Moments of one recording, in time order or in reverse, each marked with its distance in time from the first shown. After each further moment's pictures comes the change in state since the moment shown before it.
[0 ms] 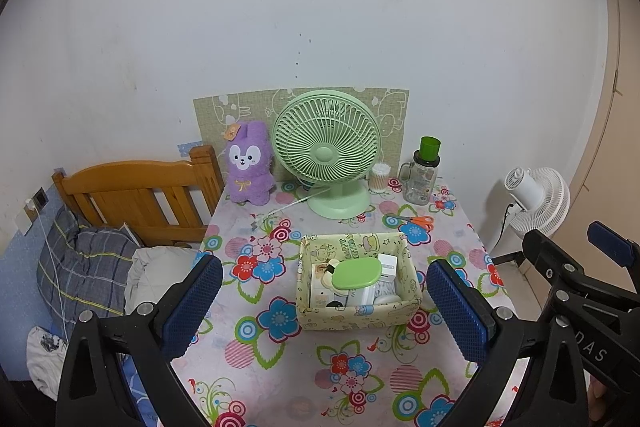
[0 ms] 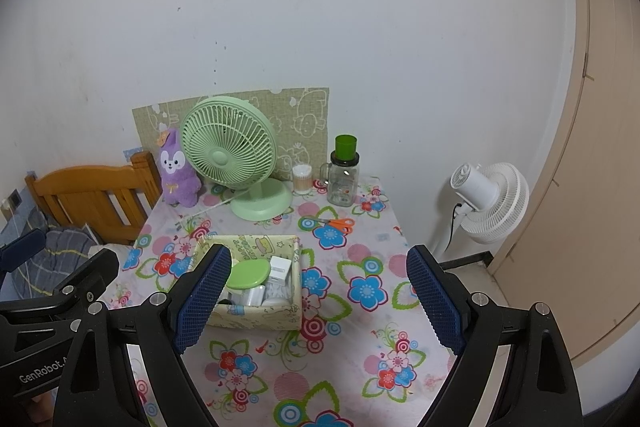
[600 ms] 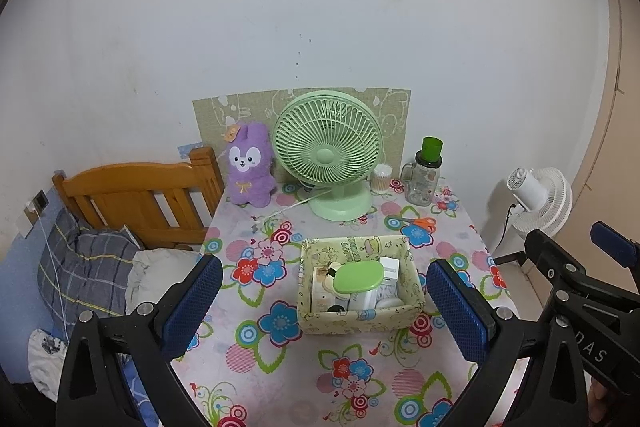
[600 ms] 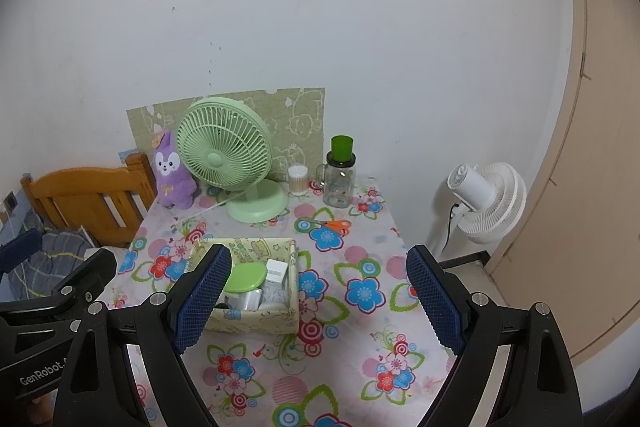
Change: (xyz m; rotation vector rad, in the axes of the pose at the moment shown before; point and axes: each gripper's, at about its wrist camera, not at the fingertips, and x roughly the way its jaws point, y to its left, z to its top) left arm 0.006 -0.001 0.004 0.002 0.003 0.004; right arm 0.004 0.002 0.002 0.002 -0.003 -0.019
